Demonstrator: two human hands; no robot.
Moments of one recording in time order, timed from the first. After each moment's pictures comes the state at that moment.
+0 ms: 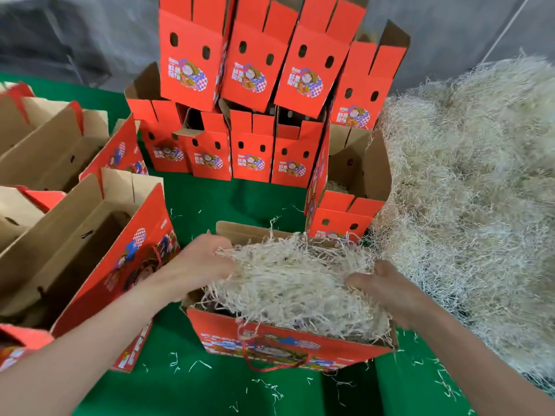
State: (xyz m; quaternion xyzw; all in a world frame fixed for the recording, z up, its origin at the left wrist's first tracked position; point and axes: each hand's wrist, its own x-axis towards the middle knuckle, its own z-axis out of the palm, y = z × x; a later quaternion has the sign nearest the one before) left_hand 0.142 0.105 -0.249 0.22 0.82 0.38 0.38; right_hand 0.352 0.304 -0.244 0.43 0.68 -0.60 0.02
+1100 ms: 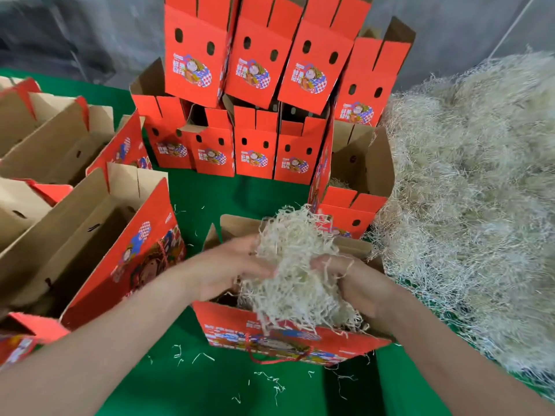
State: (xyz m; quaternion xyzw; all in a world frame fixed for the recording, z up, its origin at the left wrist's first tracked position) left_hand 0.166 0.118 -0.246 0.27 0.63 0.46 0.56; right_hand 0.316 0.281 -0.265 0.36 0.62 -0.70 0.09
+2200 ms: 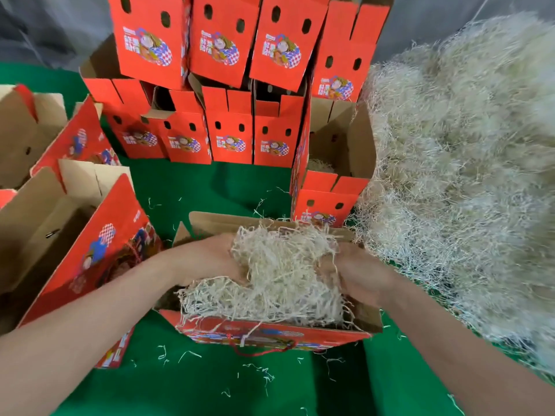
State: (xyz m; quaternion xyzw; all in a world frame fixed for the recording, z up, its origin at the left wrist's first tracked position) left_hand 0.147 0.151 -0.261 0.37 0.71 0.27 0.54; right_hand 0.333 0.304 -0.254 0.34 0.64 -0.68 0.10
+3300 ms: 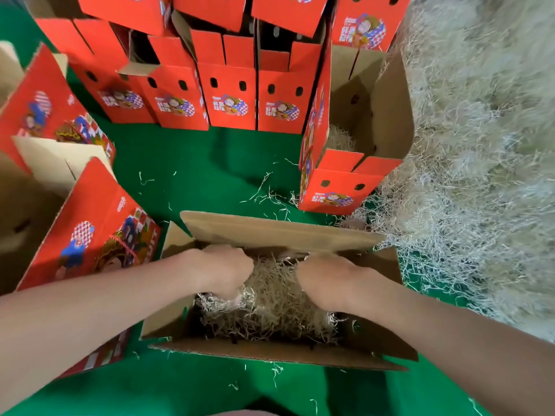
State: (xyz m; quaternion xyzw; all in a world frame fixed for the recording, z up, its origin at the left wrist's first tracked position) left_hand 0.123 0.189 -0.343 0.57 0.70 -0.25 0.36; right_hand 0.263 0.297 -0.306 0.06 0.92 -0.05 0.40
